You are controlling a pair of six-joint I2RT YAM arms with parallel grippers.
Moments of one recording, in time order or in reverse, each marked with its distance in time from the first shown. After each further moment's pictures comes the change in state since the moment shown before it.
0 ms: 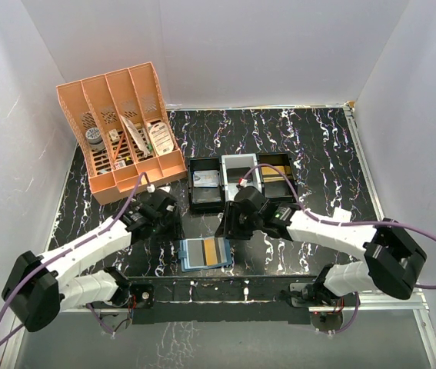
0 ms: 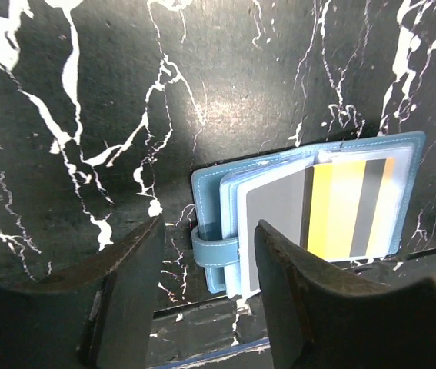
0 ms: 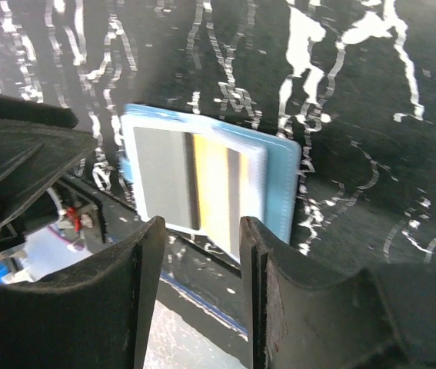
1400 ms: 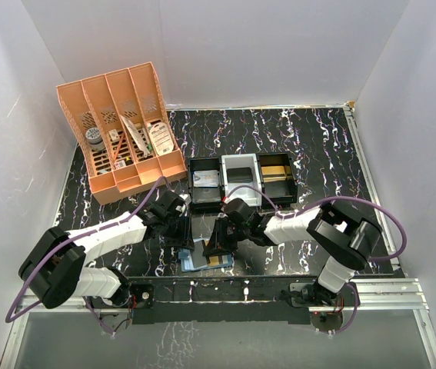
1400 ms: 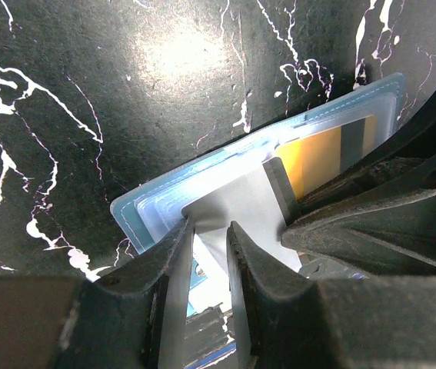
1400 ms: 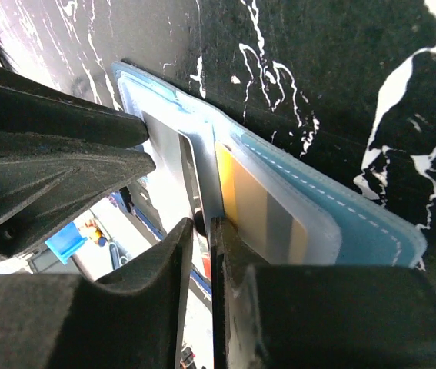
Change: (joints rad) left arm 0.000 0.181 -0.044 0.208 0.246 0.115; right arm 0.025 0.326 -0.112 0.508 -0.320 0.149
